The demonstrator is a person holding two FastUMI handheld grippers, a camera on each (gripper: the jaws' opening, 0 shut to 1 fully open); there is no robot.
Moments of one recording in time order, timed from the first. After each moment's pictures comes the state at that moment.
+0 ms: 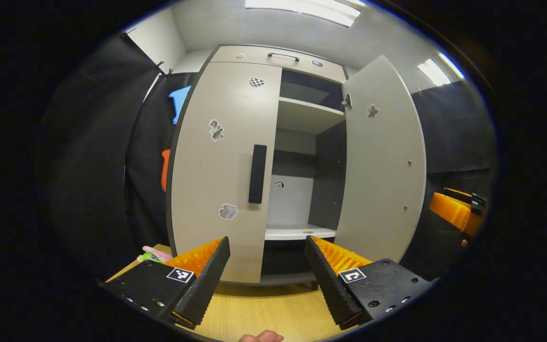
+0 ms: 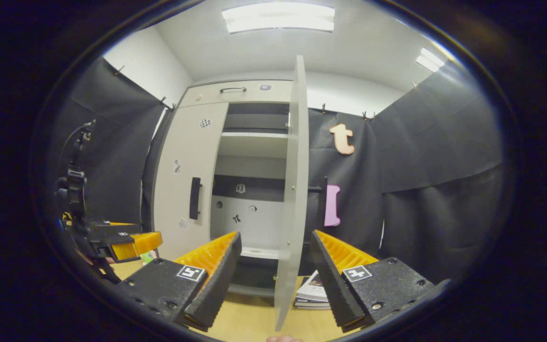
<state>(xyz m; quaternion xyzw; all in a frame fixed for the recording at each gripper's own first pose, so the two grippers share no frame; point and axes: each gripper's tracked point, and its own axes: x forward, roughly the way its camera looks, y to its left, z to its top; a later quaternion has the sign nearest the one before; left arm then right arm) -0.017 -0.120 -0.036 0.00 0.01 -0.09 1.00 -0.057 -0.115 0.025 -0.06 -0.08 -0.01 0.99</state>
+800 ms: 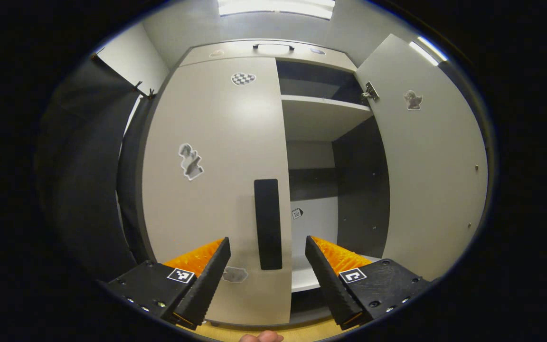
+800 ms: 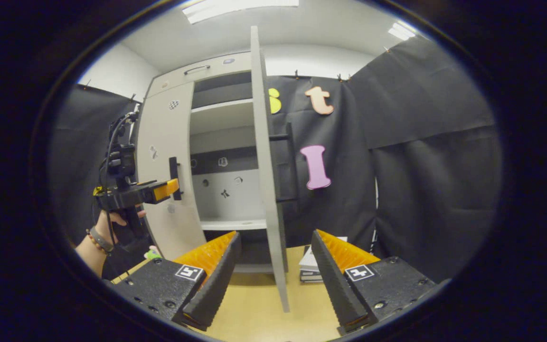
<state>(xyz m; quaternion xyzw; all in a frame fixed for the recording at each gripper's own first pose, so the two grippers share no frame) 0.151 -0.123 0.006 0.06 -0.01 -0.07 1.00 -0.061 -0.172 -0.018 0.03 -0.01 -0.07 1.00</state>
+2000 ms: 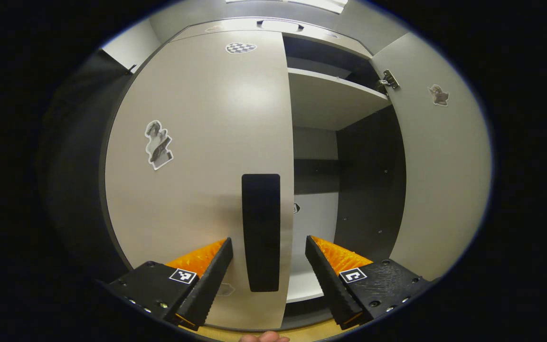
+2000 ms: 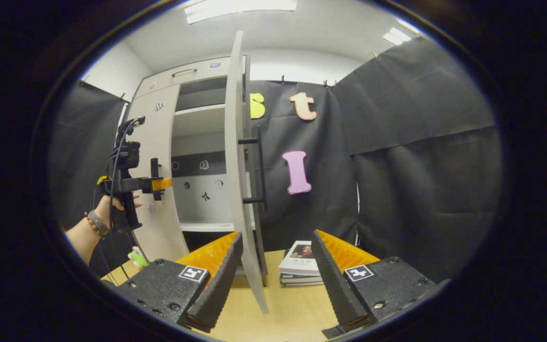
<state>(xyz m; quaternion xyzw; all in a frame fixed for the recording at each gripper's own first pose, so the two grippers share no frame) 0.200 -0.121 0.005 0.05 0.01 -0.08 1.00 -0.064 -0.193 -0.028 0.02 -0.01 -0.10 0.99</state>
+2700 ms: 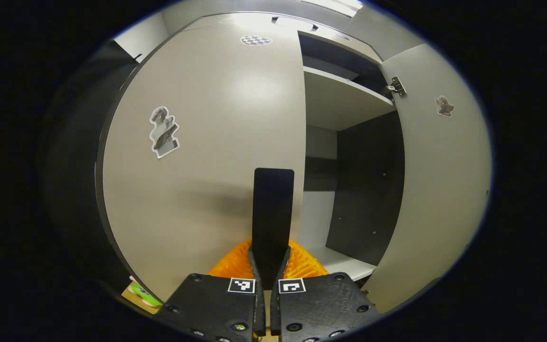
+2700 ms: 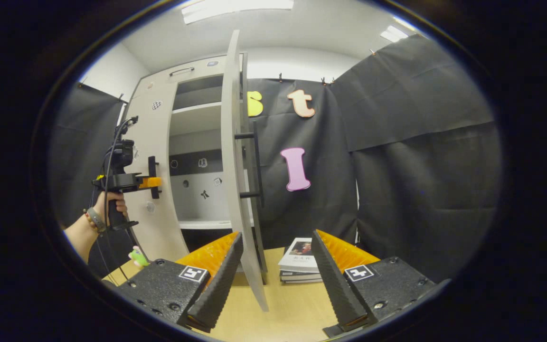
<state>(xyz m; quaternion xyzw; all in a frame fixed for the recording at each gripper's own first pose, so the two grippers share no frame) 0.198 -0.119 0.001 0.02 0.03 -0.10 0.99 -0.067 -0.193 -0.038 0.03 -0.01 -0.10 0.99</state>
